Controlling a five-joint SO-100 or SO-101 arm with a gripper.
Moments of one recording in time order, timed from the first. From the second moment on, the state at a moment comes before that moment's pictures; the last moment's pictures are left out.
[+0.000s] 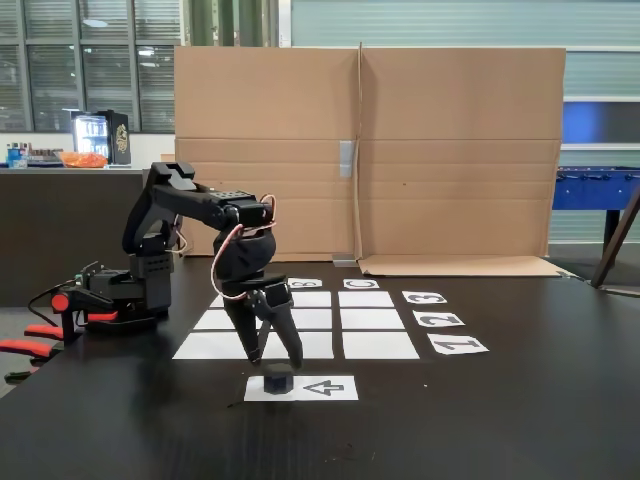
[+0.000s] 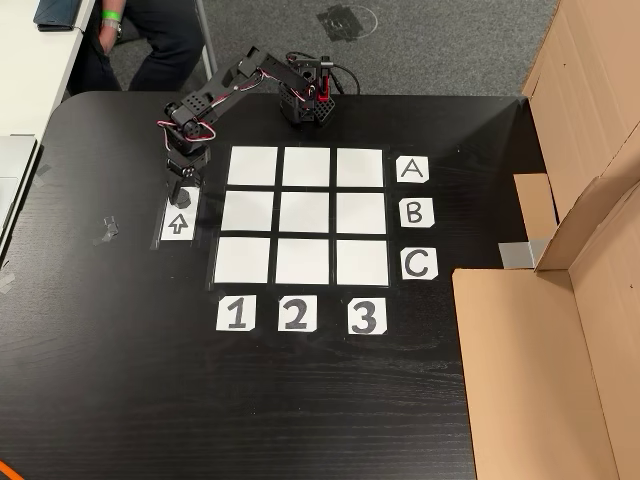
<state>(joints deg) 41.1 51.8 60.1 74.8 -12.7</state>
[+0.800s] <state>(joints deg) 42.3 43.9 47.4 78.5 -15.0</state>
